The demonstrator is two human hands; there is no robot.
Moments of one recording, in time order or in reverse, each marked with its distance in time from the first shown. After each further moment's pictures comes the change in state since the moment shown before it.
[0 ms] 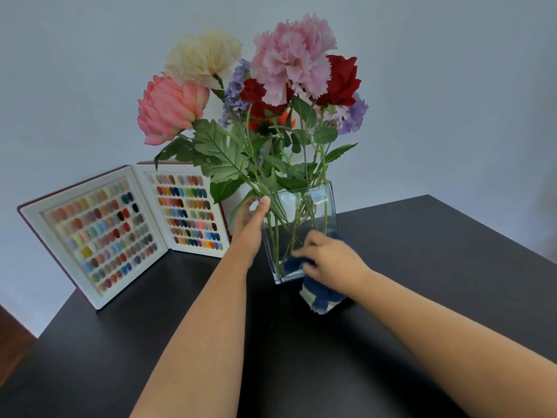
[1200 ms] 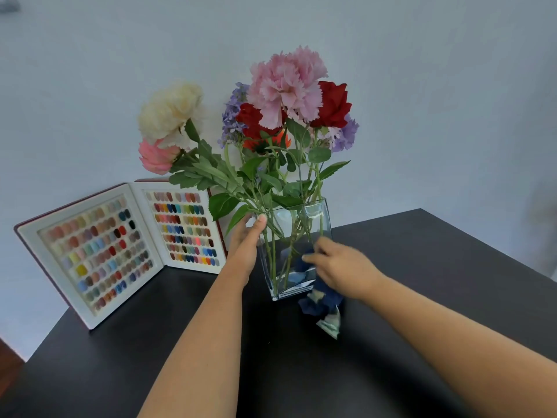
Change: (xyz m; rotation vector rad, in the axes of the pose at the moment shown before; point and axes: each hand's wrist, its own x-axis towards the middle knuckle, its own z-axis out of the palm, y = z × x) left_hand -0.003 0.001 -0.002 -0.012 -0.007 -0.055; right_hand -0.007 0.021 -0.025 -0.126 0.035 -0.078
